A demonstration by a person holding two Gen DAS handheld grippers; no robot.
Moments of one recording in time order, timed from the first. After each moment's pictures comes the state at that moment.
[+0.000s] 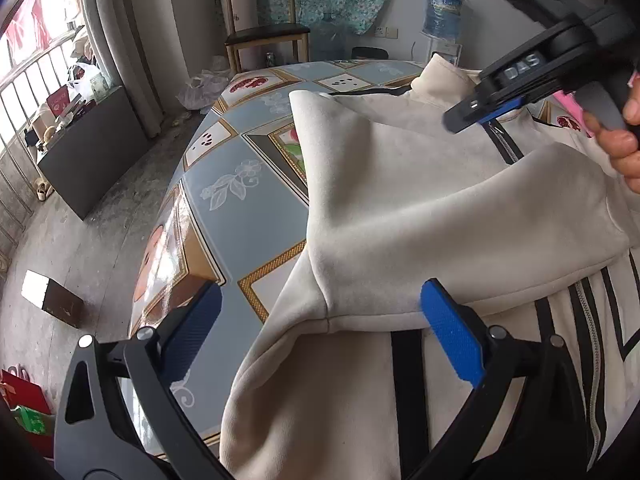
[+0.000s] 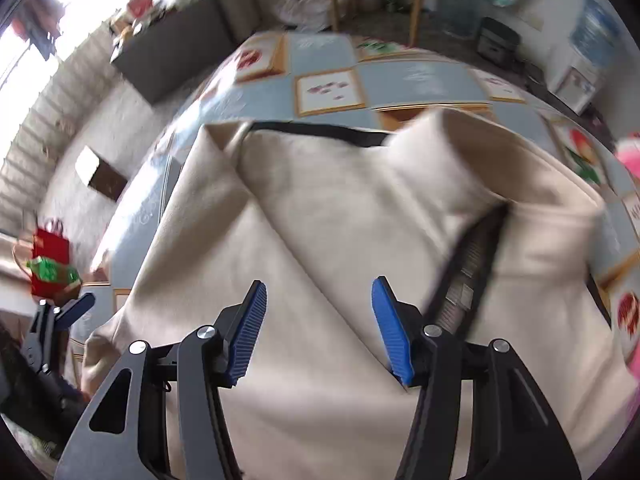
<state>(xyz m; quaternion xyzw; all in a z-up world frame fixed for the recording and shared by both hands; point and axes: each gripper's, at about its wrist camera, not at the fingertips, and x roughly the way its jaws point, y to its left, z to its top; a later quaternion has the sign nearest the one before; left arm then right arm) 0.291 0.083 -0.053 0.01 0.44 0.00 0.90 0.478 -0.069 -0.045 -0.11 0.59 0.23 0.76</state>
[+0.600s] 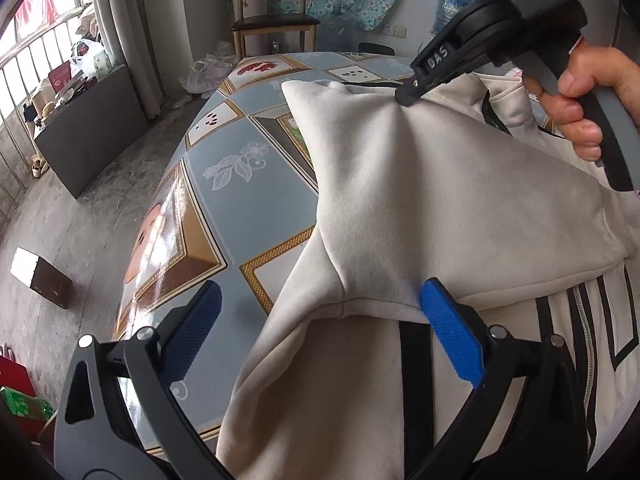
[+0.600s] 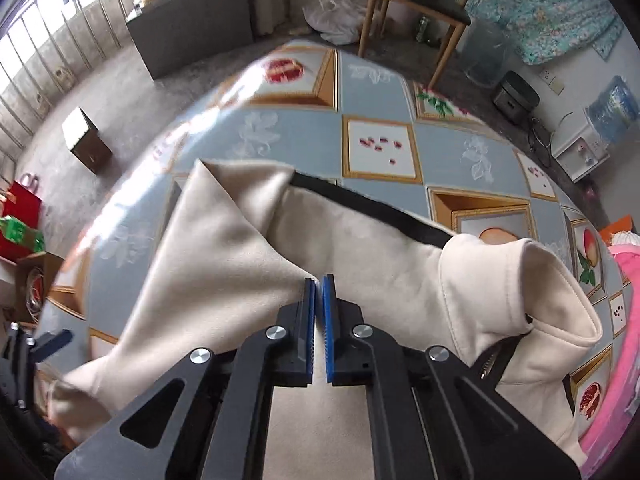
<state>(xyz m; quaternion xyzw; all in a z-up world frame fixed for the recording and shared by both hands) 0.291 0.096 -0.061 -0.02 0.45 0.00 0.89 0.507 -0.004 -0.047 -0.21 0.55 0.23 0.77</state>
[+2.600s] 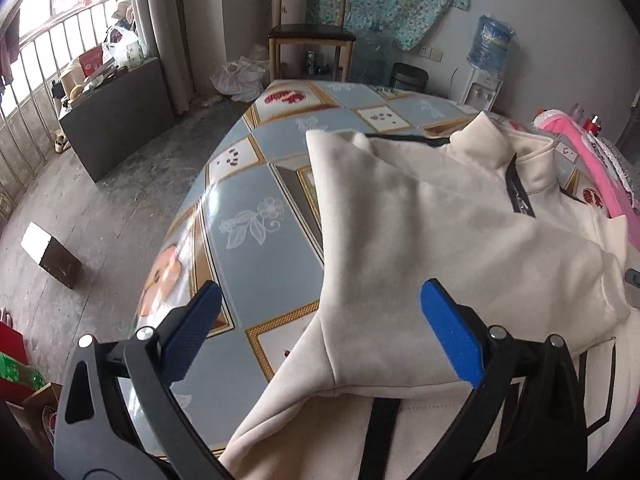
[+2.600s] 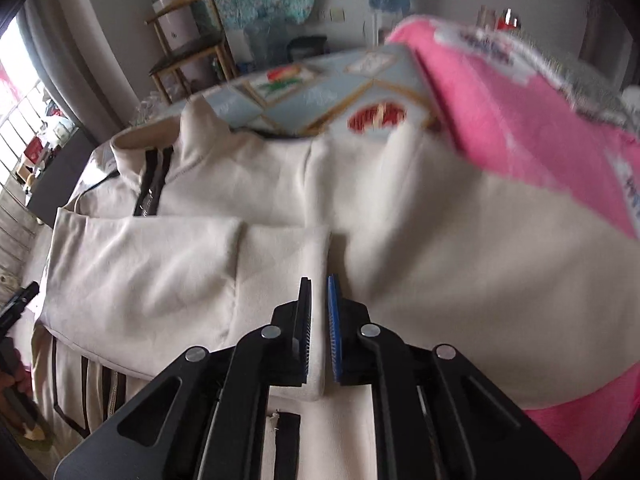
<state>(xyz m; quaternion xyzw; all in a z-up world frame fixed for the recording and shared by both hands) 0.327 0.094 -0.021 -0.06 0.43 0.05 0.90 0.348 -0.354 -0.016 0.06 0.49 0.00 0.87</state>
